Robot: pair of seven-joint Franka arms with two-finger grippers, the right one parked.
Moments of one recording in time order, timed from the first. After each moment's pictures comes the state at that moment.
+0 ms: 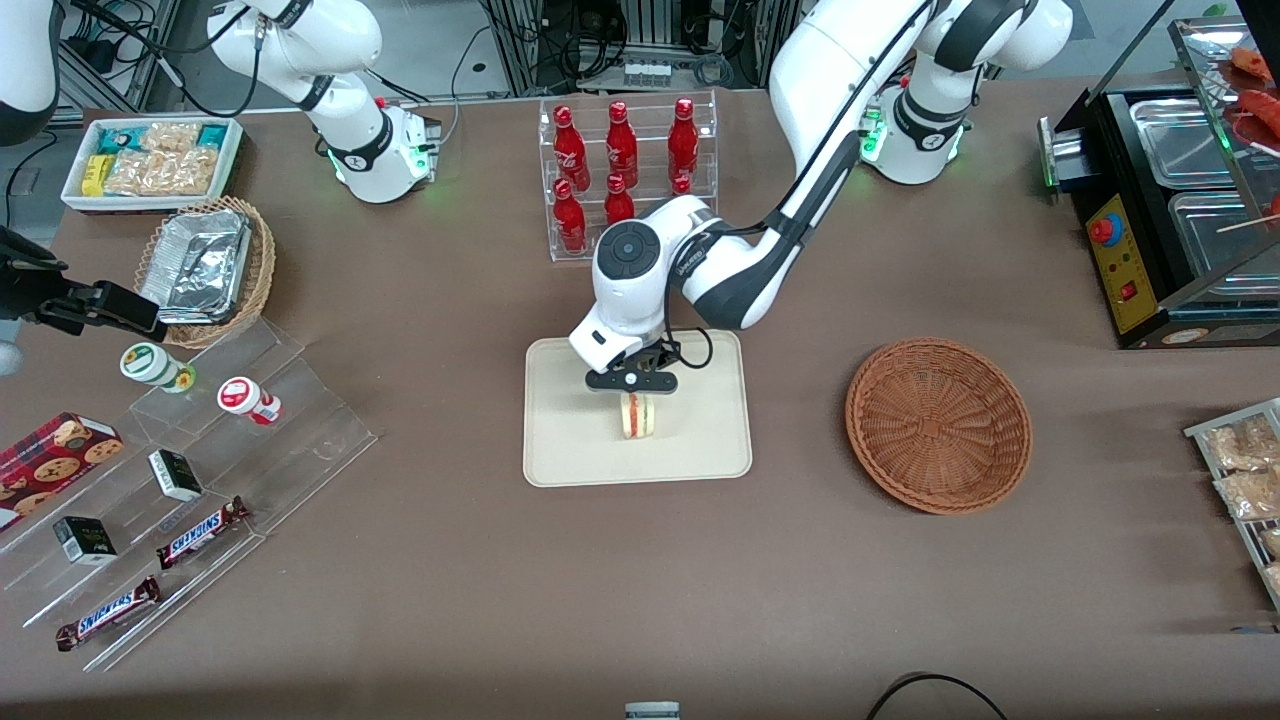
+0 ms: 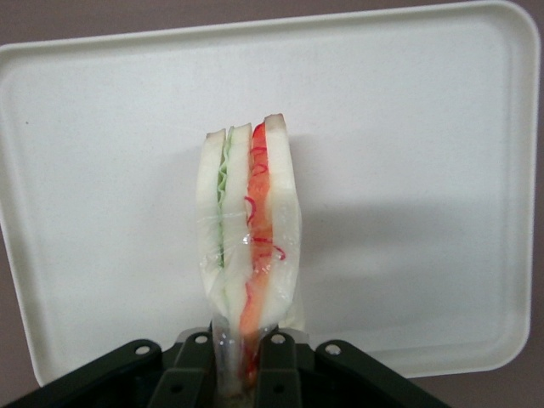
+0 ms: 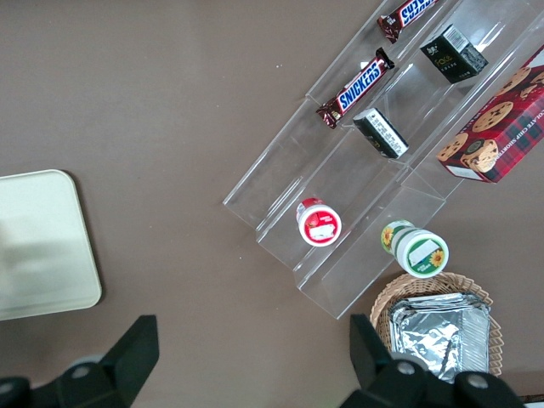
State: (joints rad) arm -0.74 0.70 -0.12 -1.48 0.08 2.19 -0.83
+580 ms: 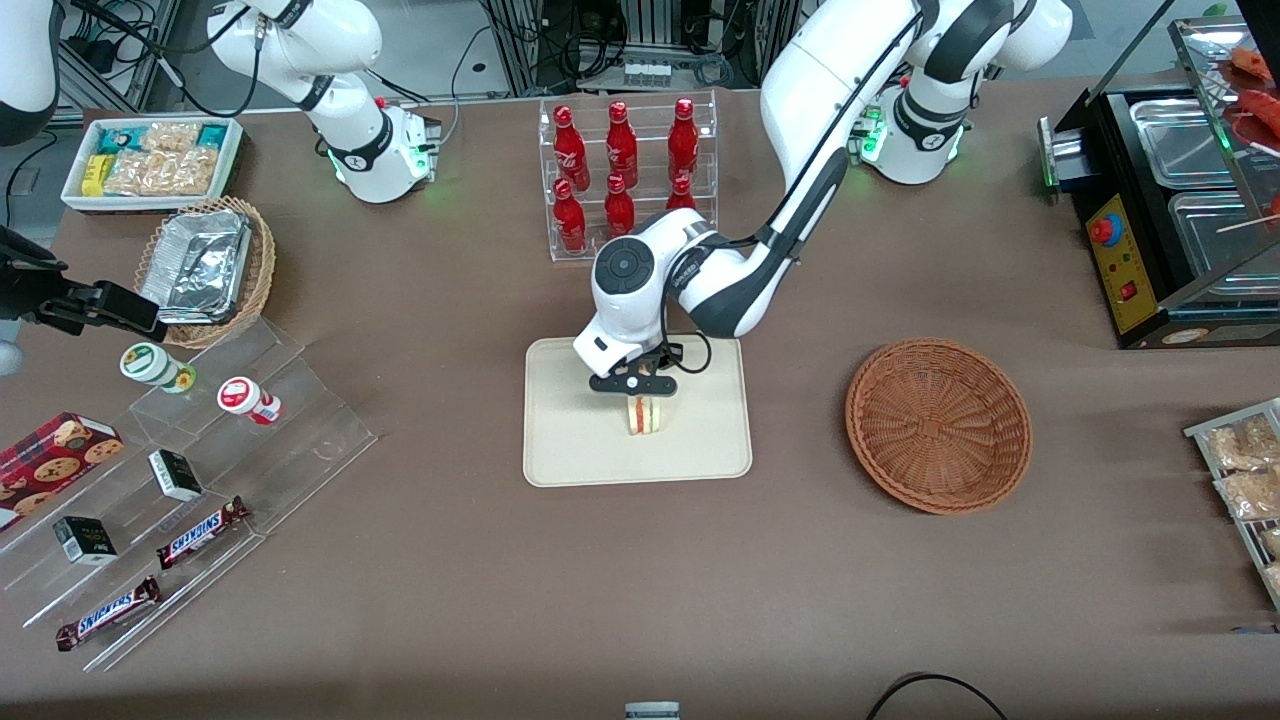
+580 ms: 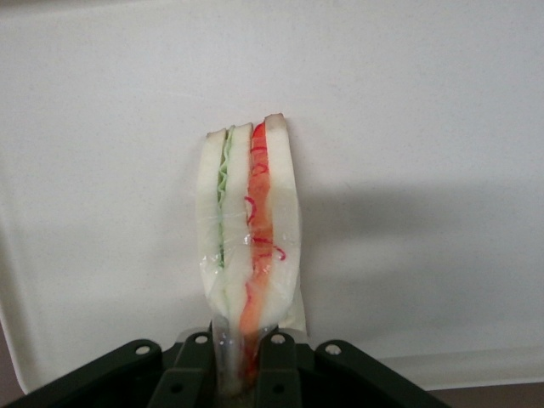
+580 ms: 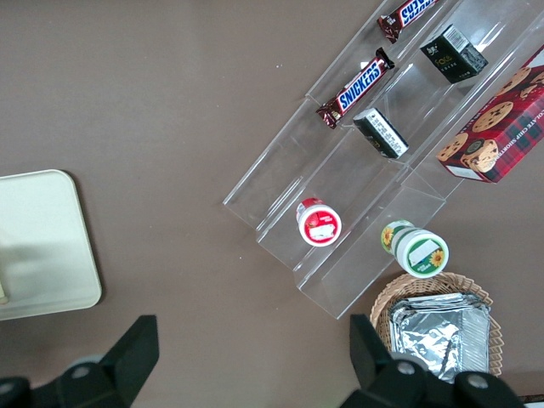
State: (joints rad) arm -0.75 0.74 -0.12 -1.49 0.09 2.19 -0.83
